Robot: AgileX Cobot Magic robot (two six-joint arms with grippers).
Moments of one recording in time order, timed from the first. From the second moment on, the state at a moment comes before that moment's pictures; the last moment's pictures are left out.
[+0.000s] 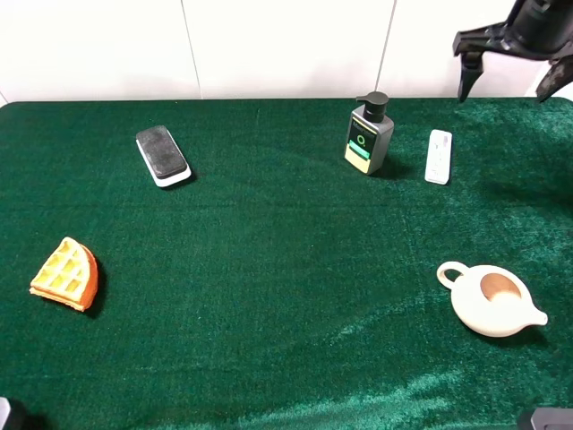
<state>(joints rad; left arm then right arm) -0.10 -0.01 -0.50 0.10 1.06 0.03 0.14 1.82 -1.51 -0.11 1.11 0.21</state>
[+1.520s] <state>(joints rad) -0.10 -0.01 -0.50 0.10 1.06 0.03 0.15 0.71 -0.93 -0.01 1.22 0.18</state>
